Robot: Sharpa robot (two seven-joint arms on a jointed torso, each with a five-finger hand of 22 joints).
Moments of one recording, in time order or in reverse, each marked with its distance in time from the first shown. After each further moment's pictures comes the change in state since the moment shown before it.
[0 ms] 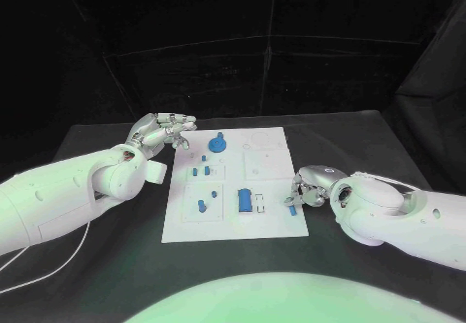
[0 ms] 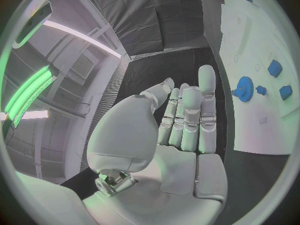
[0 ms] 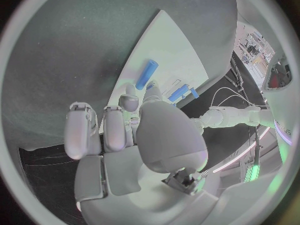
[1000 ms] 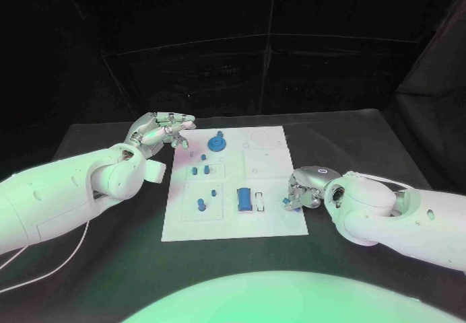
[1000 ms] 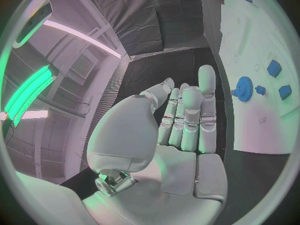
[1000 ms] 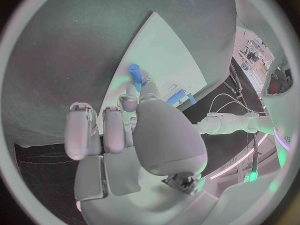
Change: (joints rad) left arm -0.001 -0.004 0.000 0.002 0.000 0.003 -0.002; left_hand 0.000 0.000 0.000 0.000 0.000 0.000 0.000 0.000 0.000 0.000 0.000 0.004 0.000 0.000 0.000 0.000 -0.001 0.000 0.000 0.000 0.000 -0.001; right arm -0.004 0.027 0.005 0.017 -0.048 0.063 -0.034; right_hand 0.155 -0.017 0.033 -0.097 0.023 0.020 -0.006 0.003 0.013 0.000 -0.007 -0.005 -0.009 0.004 -0.004 0.000 0.004 0.000 0.007 -0.007 0.000 0.001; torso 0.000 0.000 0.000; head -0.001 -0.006
